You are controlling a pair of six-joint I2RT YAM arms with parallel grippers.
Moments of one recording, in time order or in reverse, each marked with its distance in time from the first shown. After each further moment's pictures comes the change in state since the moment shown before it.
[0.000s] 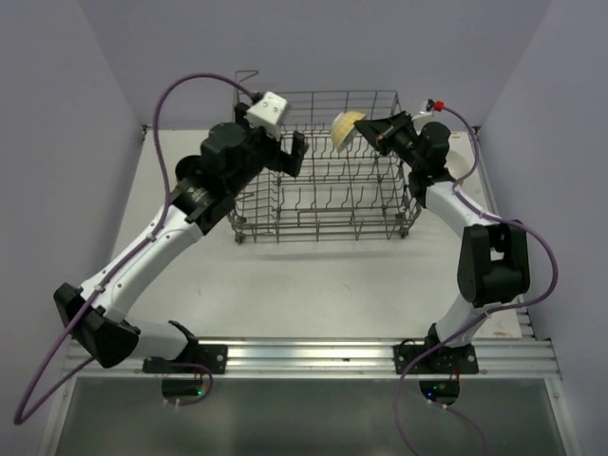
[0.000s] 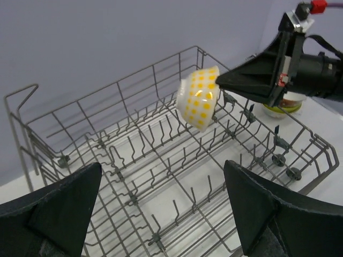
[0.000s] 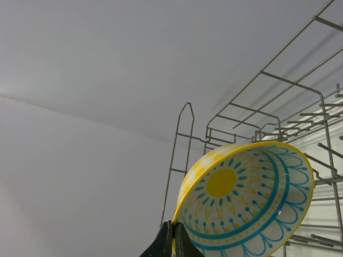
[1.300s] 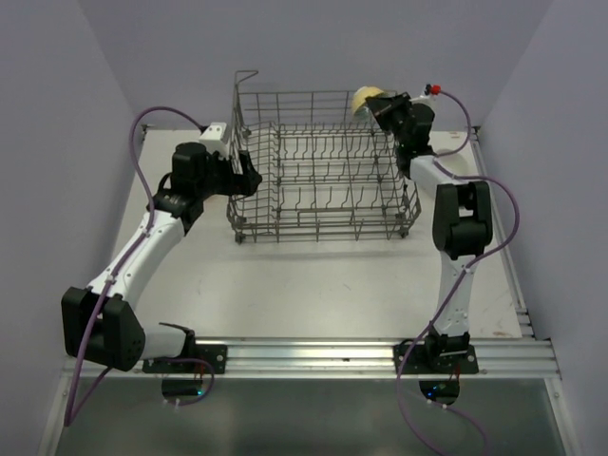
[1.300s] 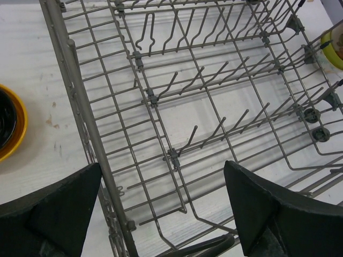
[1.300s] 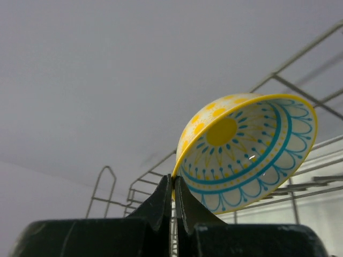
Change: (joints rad) left arm 0.336 0.000 -0.334 -0.018 0.245 -0.239; right arm -0.036 0.480 0.445 0.028 0.309 -0.207
